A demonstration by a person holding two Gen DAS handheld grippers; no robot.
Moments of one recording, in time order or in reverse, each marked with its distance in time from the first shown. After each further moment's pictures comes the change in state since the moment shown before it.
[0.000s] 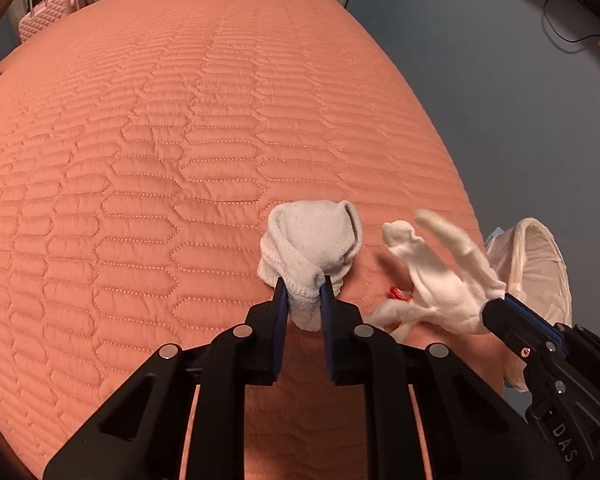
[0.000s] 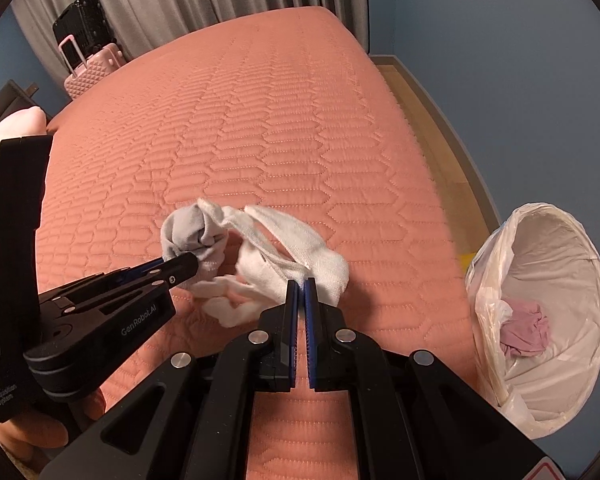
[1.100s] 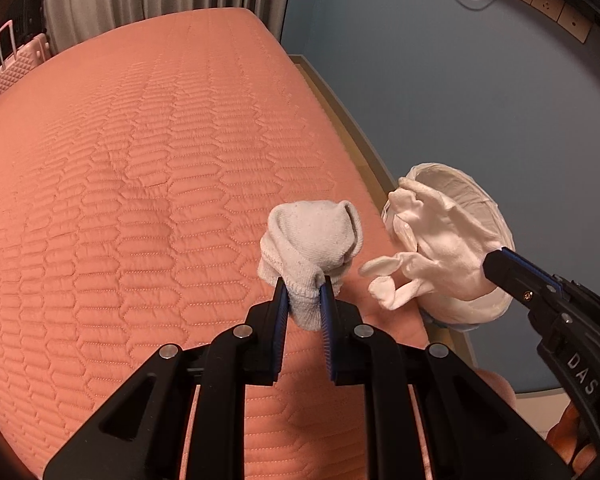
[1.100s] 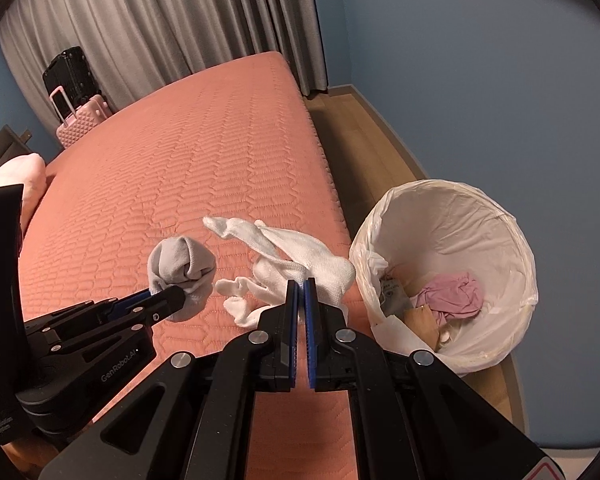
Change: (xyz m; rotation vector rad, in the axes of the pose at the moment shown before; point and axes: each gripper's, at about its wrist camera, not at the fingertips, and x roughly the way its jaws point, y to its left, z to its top) left arm -0.061 -0.083 -0.053 0.159 -0.046 -0.043; right arm -0.124 -0.084 -0.066 0.113 -0.135 -0.028
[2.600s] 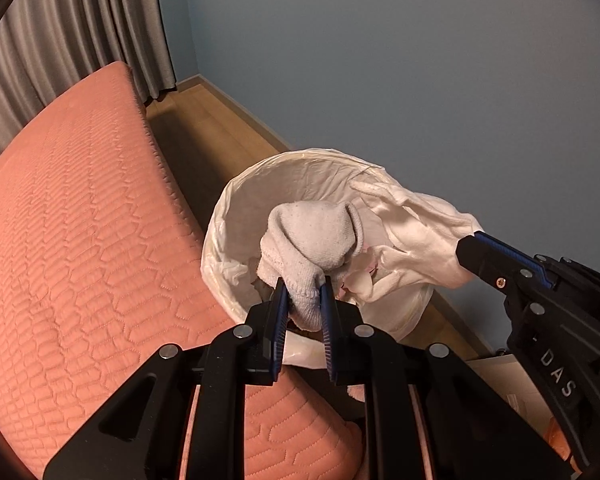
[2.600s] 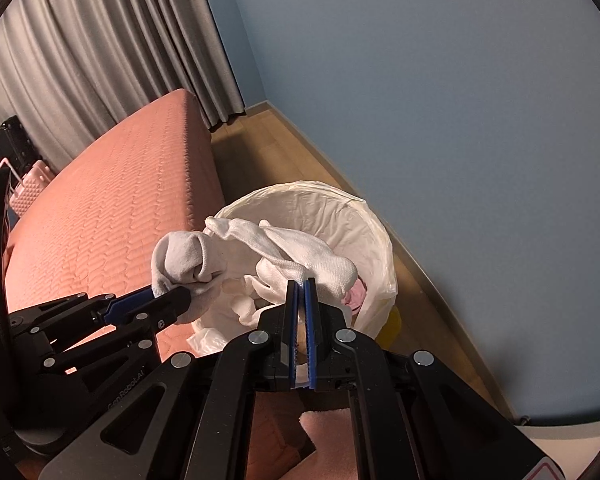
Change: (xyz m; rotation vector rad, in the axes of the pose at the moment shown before) left arm 0.044 -0.167 0.020 0.368 0.018 -0.064; right arm -0.024 -0.170 -0.010 0.222 -0.064 -0.135
